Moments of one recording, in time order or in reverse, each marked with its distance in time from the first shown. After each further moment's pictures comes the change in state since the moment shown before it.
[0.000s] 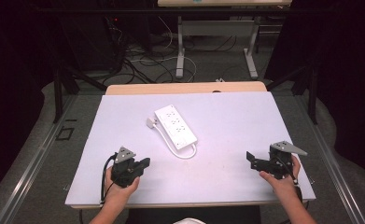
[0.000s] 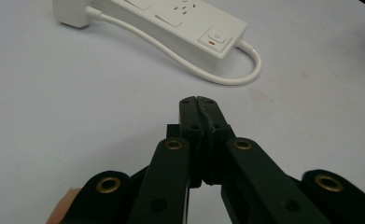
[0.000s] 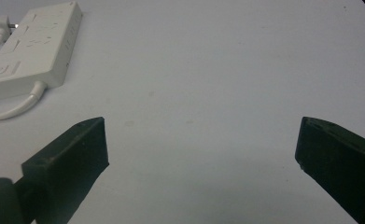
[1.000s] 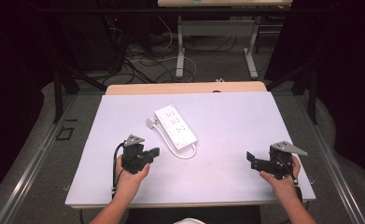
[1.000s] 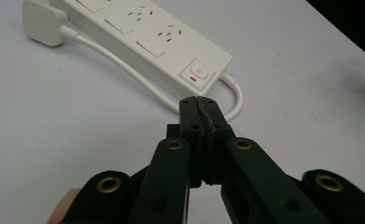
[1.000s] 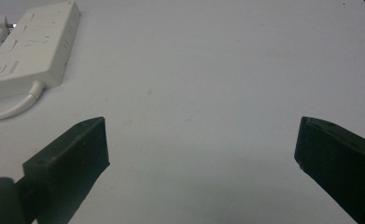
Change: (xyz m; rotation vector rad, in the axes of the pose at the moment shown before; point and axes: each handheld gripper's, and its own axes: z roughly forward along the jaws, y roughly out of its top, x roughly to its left) left arm -0.010 0.040 0.021 -0.004 -0.023 -0.099; right arm -0.001 -0.001 0.000 0.008 -0.010 0.003
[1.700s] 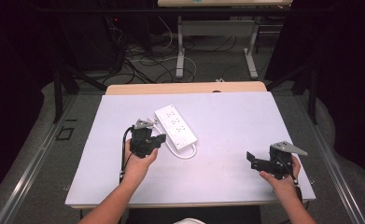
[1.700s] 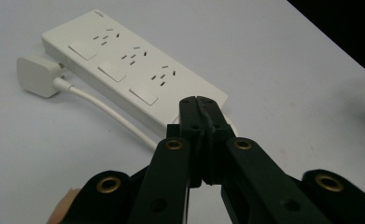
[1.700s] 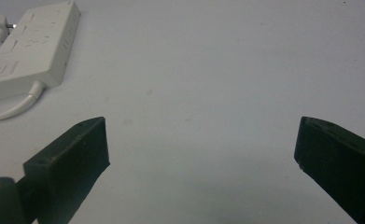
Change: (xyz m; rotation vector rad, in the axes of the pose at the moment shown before) left arm -0.011 0.045 0.018 0.003 0.017 0.027; right arm 0.000 0.000 0.001 -0.003 0.004 0.013
